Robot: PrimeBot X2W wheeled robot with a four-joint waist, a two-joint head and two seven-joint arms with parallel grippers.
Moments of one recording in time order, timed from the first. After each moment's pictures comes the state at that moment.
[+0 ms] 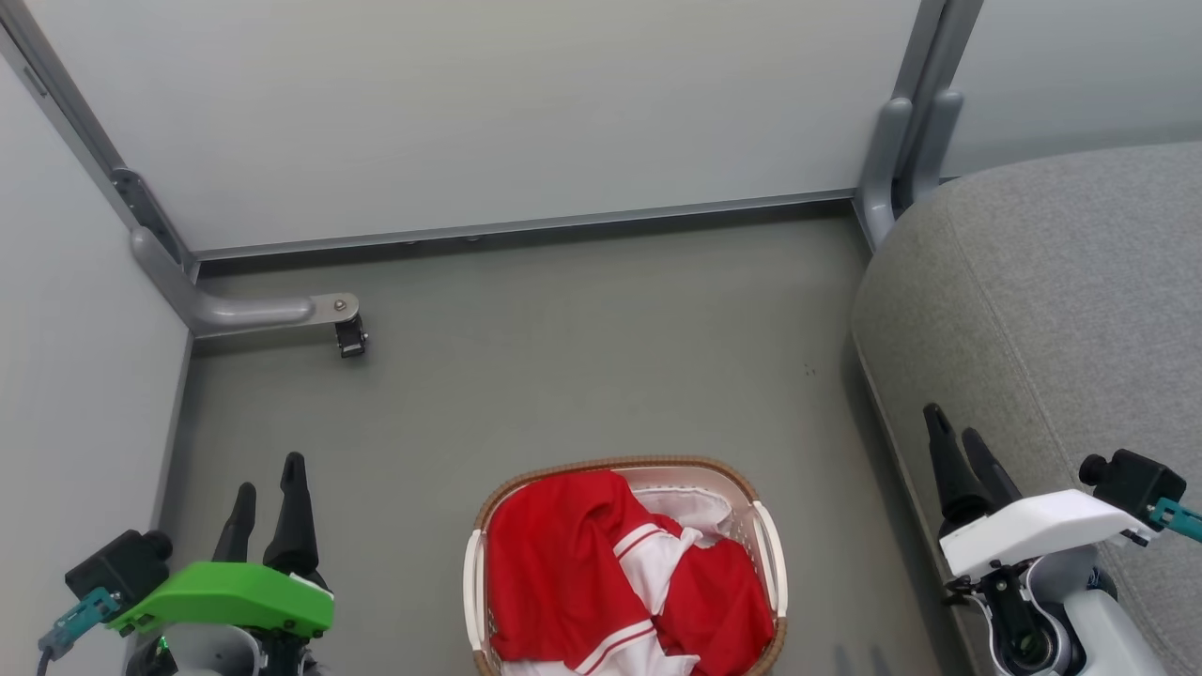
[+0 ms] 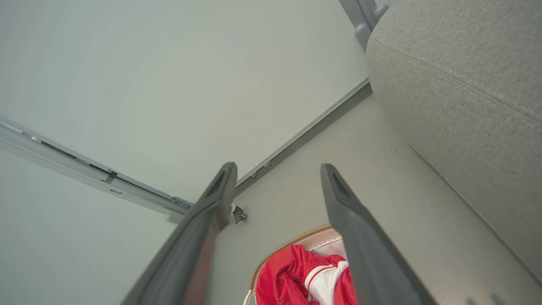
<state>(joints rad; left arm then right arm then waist) -0.10 0.10 0.00 0.36 -0.79 -0.12 -0.08 -0.16 -0.12 0.06 0.34 0.92 0.13 -0.08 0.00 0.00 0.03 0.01</state>
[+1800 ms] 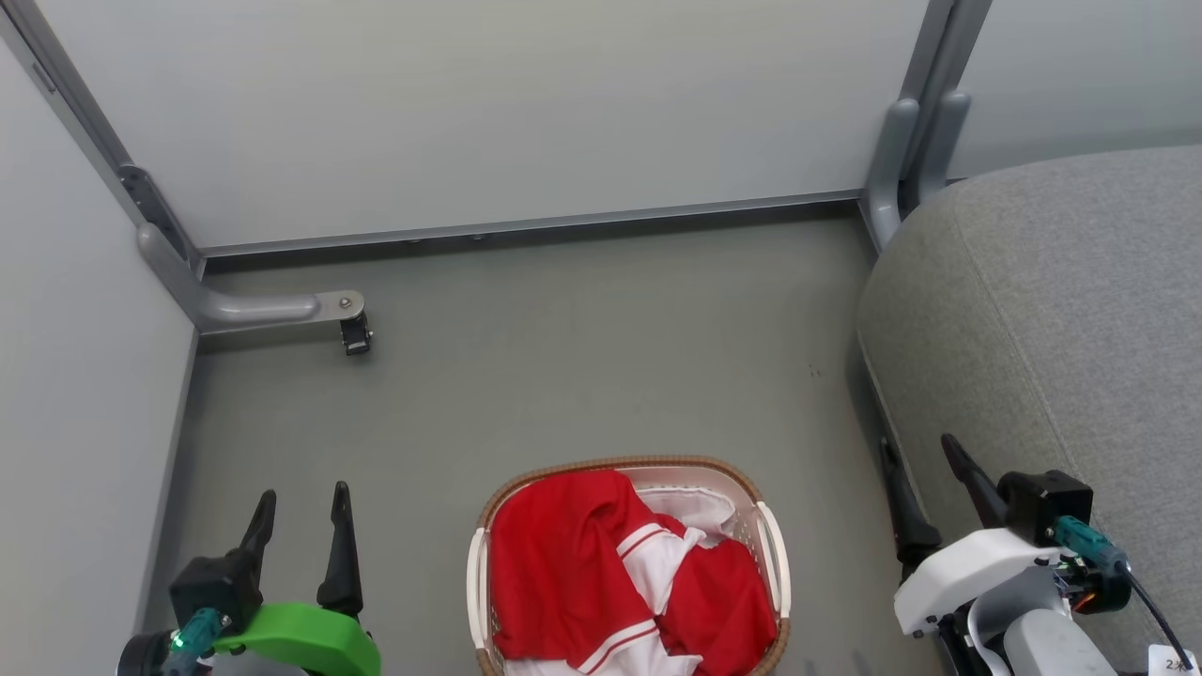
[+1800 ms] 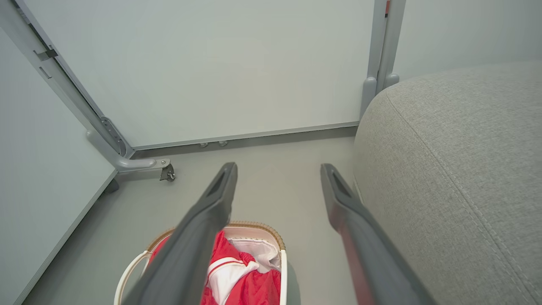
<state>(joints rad) -0.04 0.08 -0.03 0.34 -0.24 -0.10 -0.22 -0.15 -0.09 0.08 0.40 0.30 0.13 -0.22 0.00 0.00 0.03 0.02</state>
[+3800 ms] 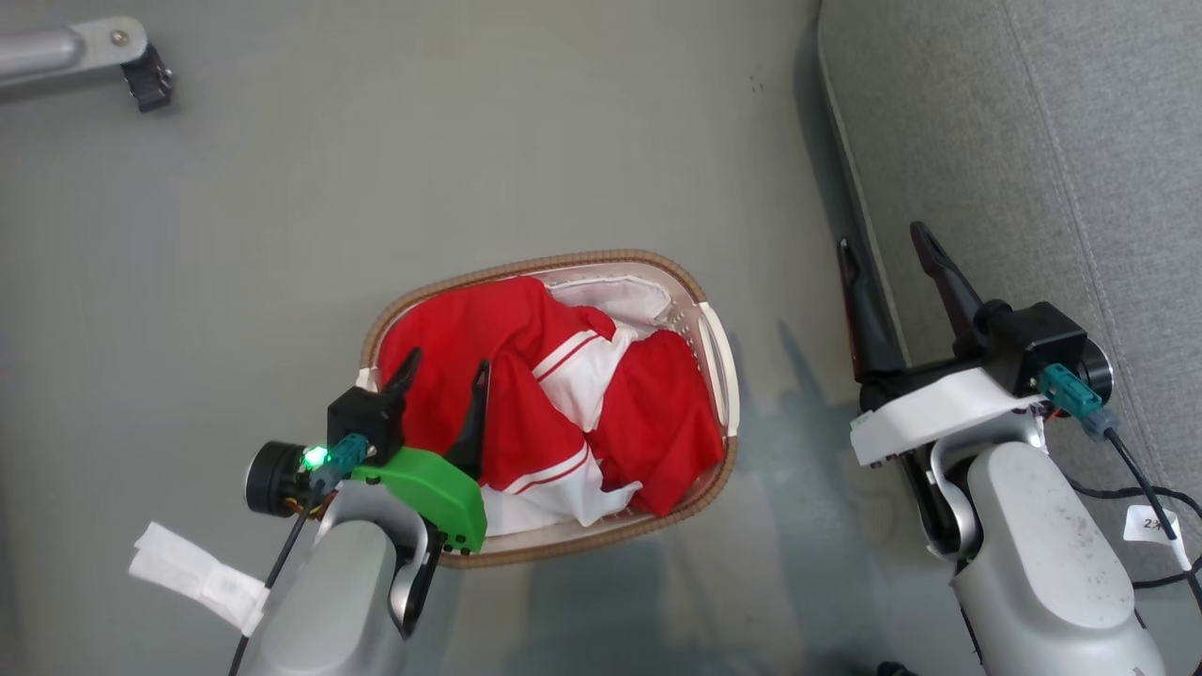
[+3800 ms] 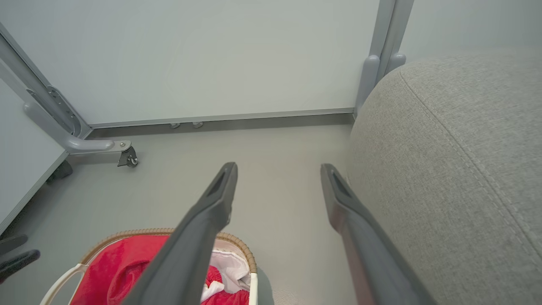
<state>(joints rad) -0.44 0.05 -0.32 0.69 -0.24 -0.13 -0.26 -0.40 -0.05 0.11 0.29 0.19 0.13 -0.26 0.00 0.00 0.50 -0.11</state>
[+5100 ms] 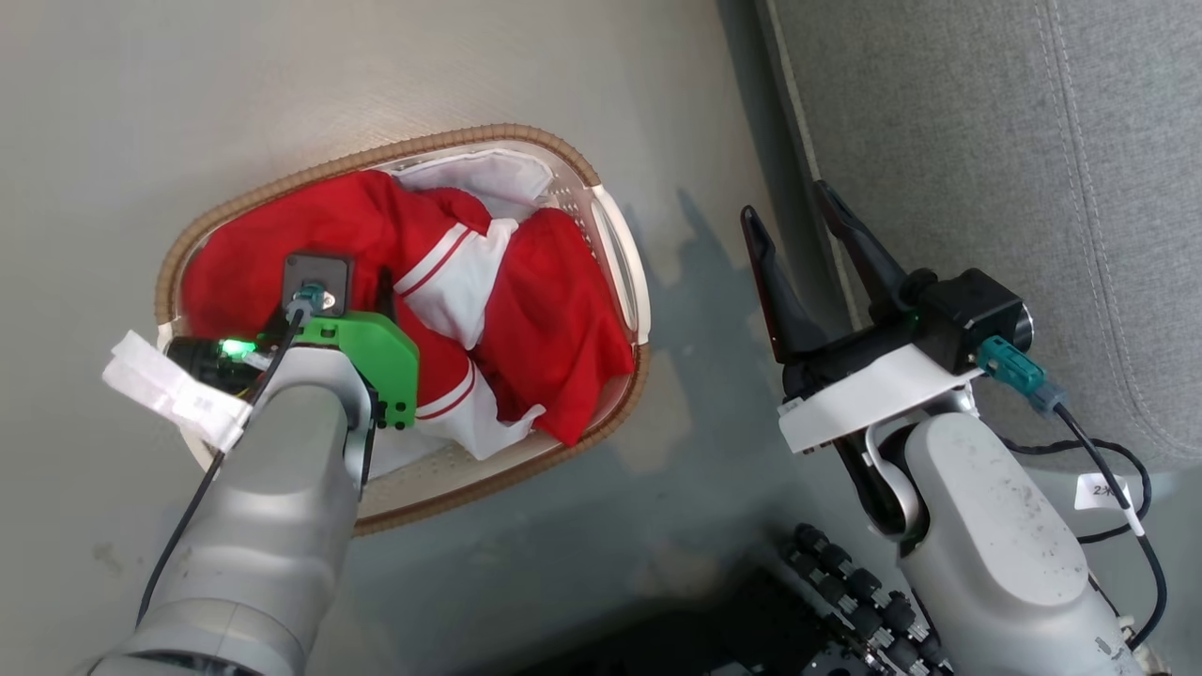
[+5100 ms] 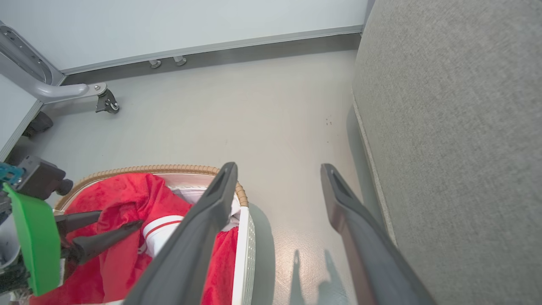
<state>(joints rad) -0.89 0.05 -0.40 1.27 -0.26 0.05 -0.24 -0.47 -0.05 0.28 0.24 0.28 0.13 -0.26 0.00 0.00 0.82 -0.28</state>
